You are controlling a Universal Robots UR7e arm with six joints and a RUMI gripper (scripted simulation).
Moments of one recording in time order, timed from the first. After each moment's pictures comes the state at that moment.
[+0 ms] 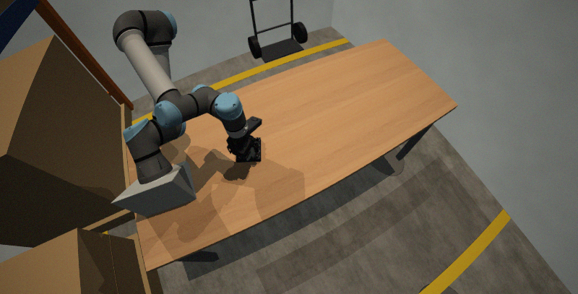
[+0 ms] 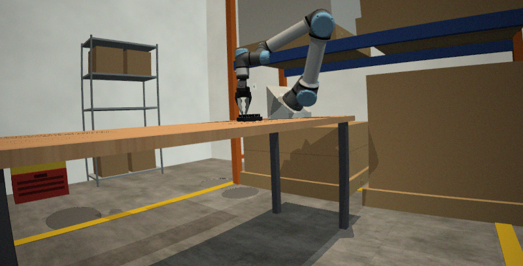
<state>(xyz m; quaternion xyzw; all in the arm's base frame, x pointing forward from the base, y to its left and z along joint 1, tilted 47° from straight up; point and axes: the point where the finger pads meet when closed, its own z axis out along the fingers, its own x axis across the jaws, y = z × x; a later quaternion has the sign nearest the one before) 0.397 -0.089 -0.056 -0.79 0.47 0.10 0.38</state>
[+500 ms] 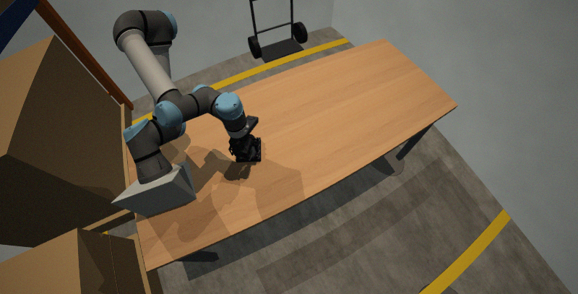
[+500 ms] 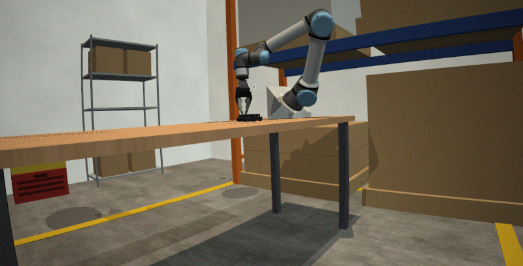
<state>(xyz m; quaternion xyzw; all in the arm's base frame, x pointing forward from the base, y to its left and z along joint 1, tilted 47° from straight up) 0.397 -0.088 -0.056 -0.83 0.40 0.07 0.39</state>
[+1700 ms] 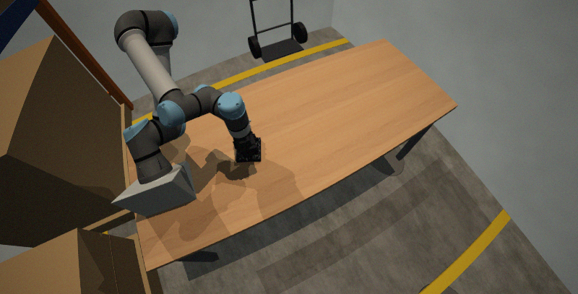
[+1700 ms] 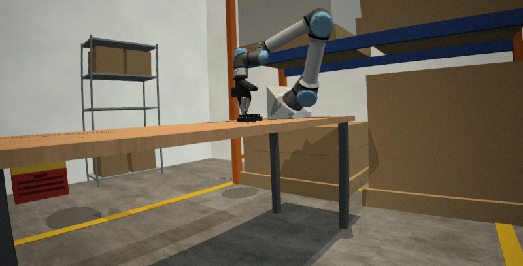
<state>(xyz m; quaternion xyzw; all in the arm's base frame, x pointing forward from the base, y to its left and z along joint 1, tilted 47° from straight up) 0.394 -0.087 -0.055 -0.91 0.12 -0.05 0.39</state>
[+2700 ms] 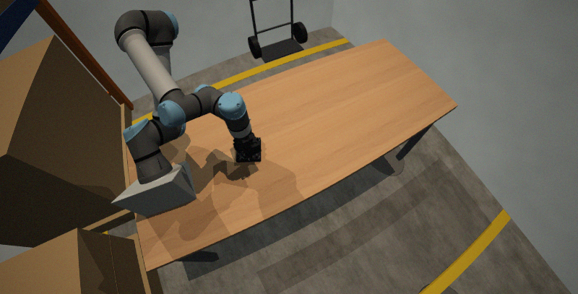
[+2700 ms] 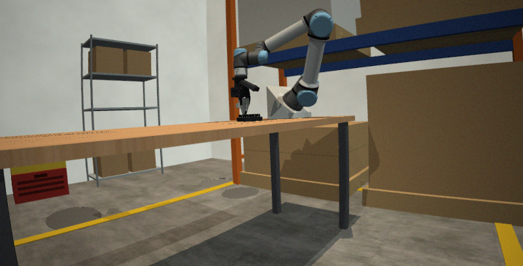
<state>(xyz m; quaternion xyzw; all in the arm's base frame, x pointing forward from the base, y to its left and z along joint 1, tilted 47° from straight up) 0.393 -0.087 -0.055 -0.92 0.04 -0.09 0.39</state>
